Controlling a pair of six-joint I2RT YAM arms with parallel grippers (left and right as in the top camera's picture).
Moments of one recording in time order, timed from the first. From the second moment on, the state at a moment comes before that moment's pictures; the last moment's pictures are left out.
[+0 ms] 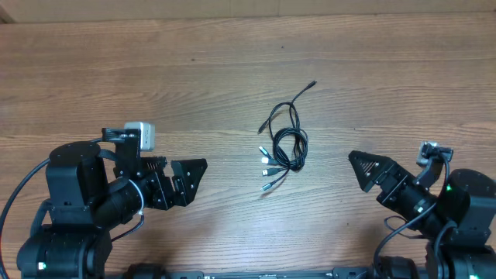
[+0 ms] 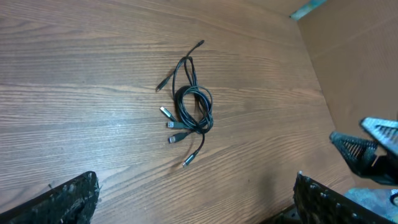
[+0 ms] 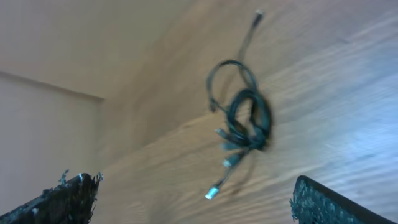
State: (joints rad) left arm -0.02 0.84 1.22 -1.13 0.56 -0.28; right arm -0.10 0.58 0.85 -0.91 -0.52 0.65
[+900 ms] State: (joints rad) left arm -0.02 0.84 1.22 -1.13 0.56 -0.28; right arm 0.12 1.40 0.95 -0.66 -0.45 0.57
